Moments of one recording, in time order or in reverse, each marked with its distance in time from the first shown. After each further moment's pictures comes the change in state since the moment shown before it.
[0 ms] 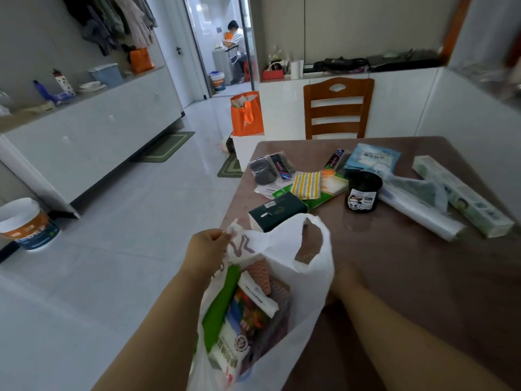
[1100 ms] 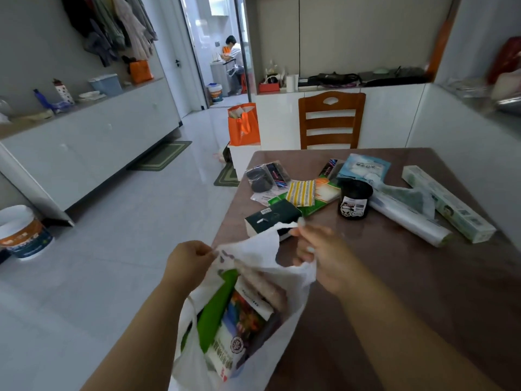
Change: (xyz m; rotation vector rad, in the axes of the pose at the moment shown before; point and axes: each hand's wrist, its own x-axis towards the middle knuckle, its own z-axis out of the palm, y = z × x) left_hand -0.008 -0.015 -0.027 0.333 0.056 0.115; right_hand -0.117 -0.068 -0.065 0.983 -0.412 -0.418
